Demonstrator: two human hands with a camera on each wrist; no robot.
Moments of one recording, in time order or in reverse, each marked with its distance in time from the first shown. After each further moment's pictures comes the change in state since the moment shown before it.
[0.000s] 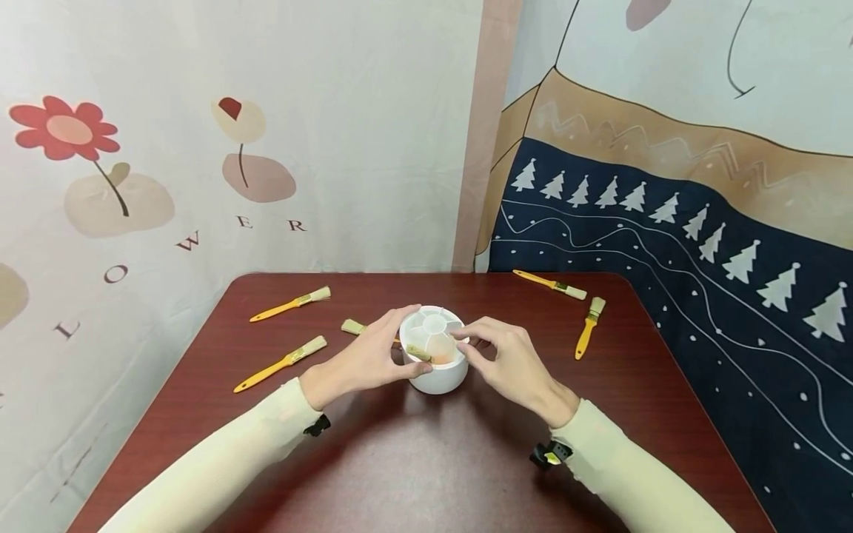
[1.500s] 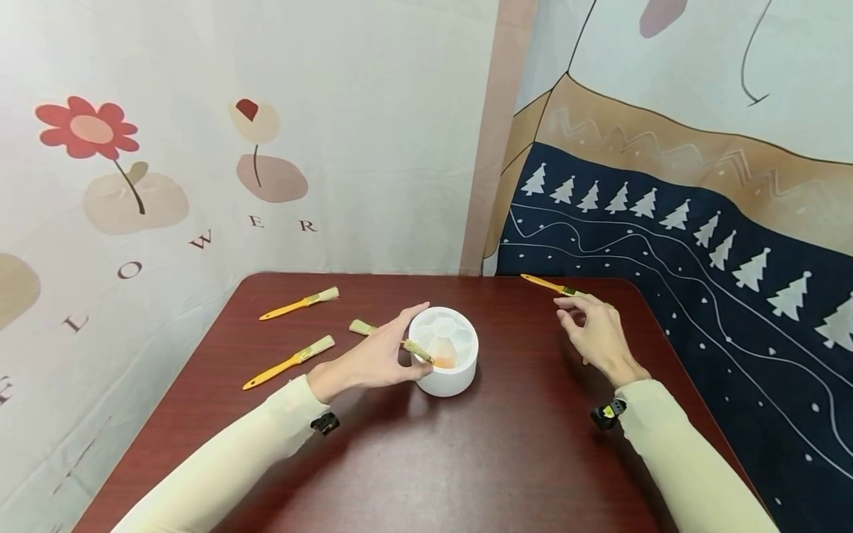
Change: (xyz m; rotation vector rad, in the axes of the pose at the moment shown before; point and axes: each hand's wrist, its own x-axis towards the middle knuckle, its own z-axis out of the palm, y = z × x) left_hand -0.001 -0.005 -0.005 -0.106 -0.048 0.026; right_hand -0.017 0.121 -0.076 -0.232 0.116 0.319
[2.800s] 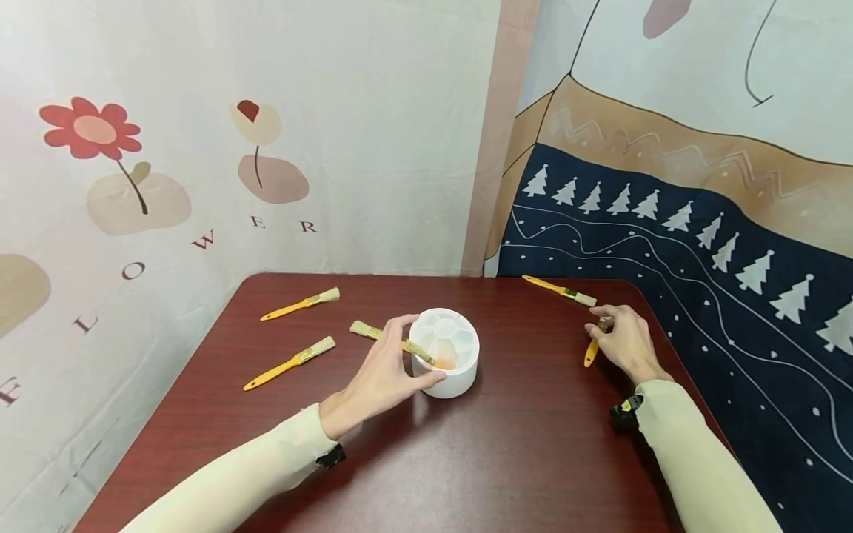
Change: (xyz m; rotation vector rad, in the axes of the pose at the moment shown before) left_hand -0.022 0.027 0.039 0.018 0.317 -0.148; right_hand -0.005 0.065 -0.012 -0.108 -0.109 0.169
